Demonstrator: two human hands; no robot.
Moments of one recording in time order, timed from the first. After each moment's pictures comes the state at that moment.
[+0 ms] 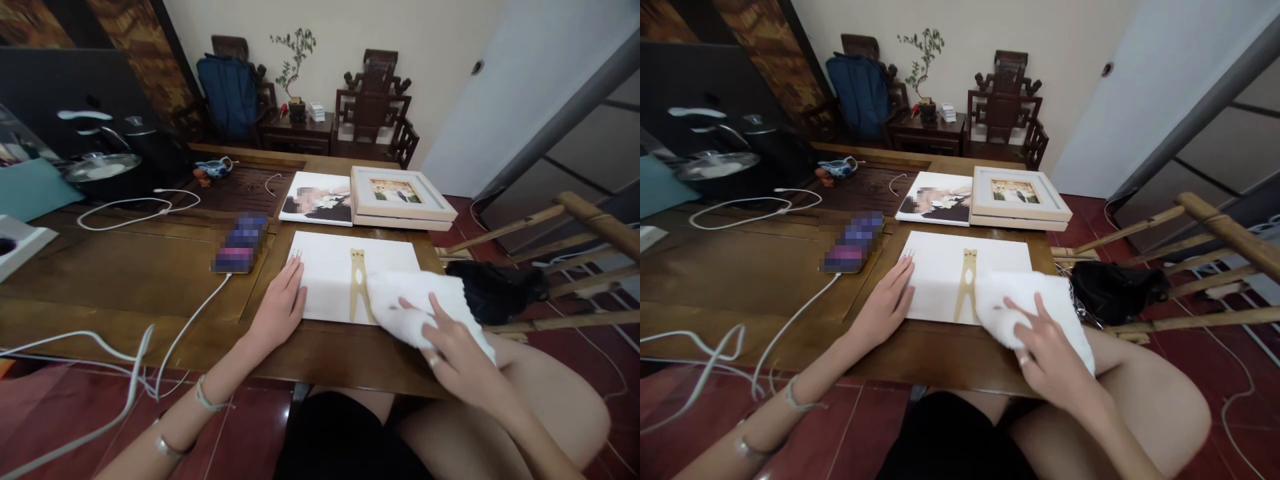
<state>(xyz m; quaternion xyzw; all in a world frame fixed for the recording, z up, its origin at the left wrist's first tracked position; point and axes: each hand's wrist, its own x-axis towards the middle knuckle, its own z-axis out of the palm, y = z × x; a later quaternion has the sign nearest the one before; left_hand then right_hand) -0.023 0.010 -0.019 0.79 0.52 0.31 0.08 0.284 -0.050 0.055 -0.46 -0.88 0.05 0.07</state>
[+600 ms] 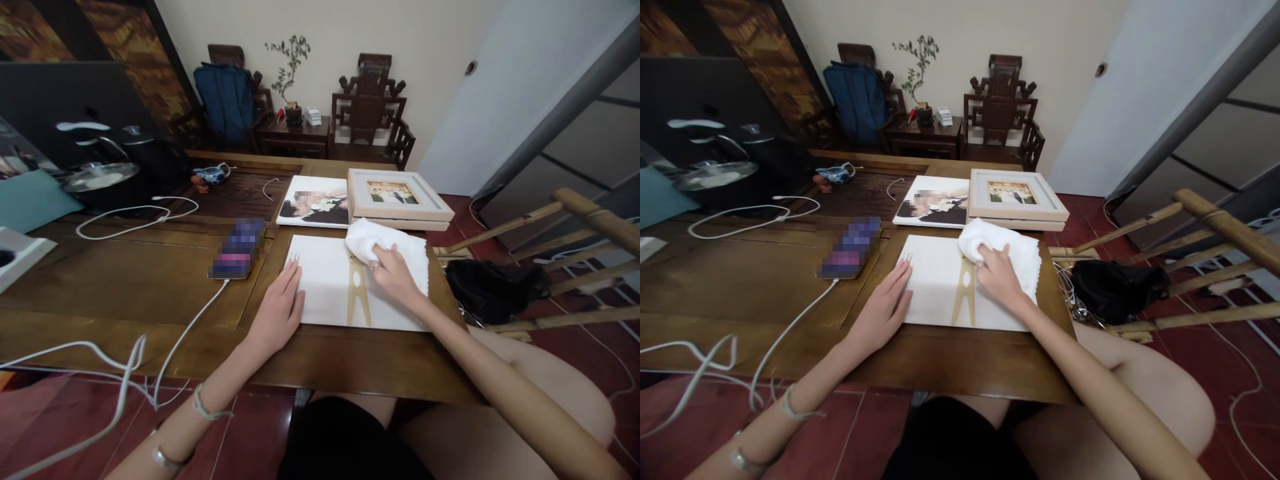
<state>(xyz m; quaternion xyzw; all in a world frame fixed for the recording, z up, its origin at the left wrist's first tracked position) -0.023 0.010 -0.019 0.80 0.52 0.30 0.07 0.224 0.071 0.034 -0.54 -0.80 0.12 0.22</state>
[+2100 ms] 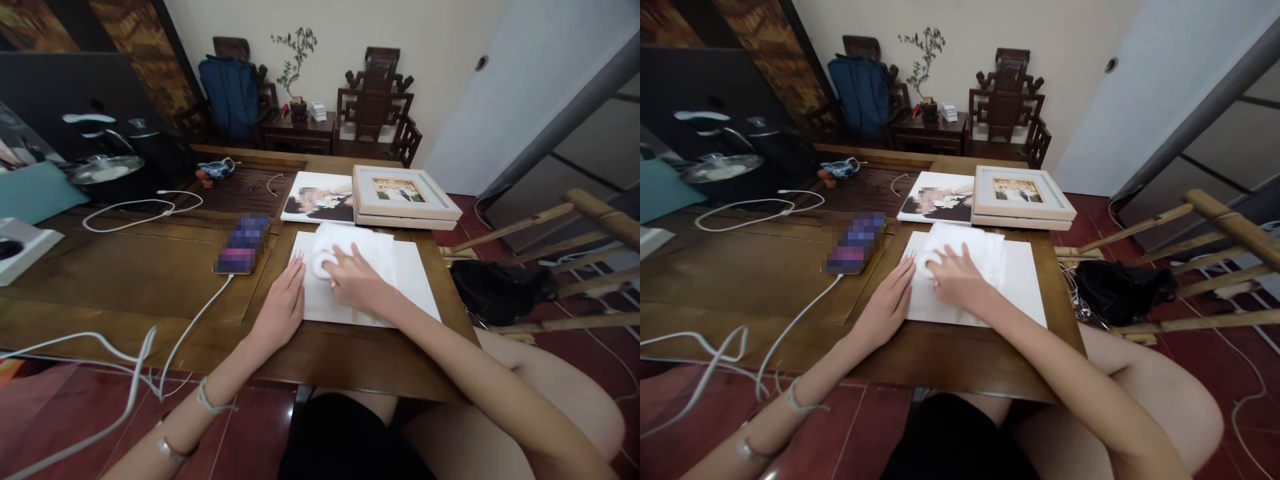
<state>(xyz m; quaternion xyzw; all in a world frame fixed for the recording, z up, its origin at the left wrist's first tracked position) -0.024 0.011 -0.019 0.79 0.51 0.32 0.11 0.154 0.059 0.051 -0.39 -0.92 0.04 0.05</state>
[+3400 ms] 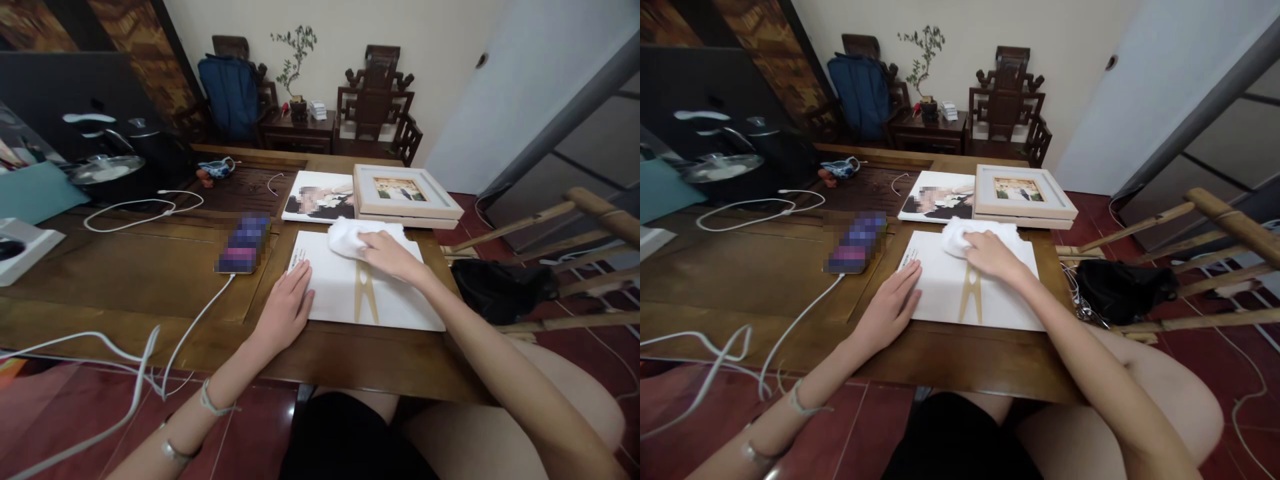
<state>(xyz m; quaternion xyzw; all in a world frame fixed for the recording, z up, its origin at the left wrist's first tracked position) -0.022 0.007 -0.016 0.81 0.51 0.28 0.07 0.204 0.091 0.074 -0.47 -0.87 0.09 0.10</state>
